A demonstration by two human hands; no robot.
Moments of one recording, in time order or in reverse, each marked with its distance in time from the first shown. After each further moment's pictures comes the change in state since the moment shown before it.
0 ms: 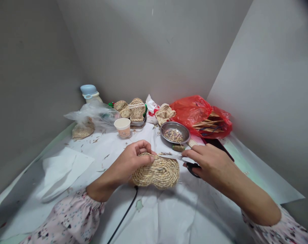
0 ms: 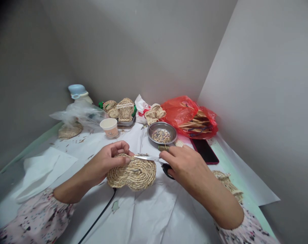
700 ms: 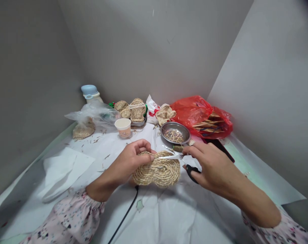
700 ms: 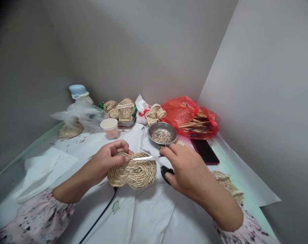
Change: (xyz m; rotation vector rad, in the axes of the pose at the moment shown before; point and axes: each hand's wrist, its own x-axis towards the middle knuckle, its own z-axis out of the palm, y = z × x) left_hand 0.000 0.000 -0.002 -0.004 0.010 0.008; right_hand 0.004 -0.010 -0.008 0.136 -0.022 0.112
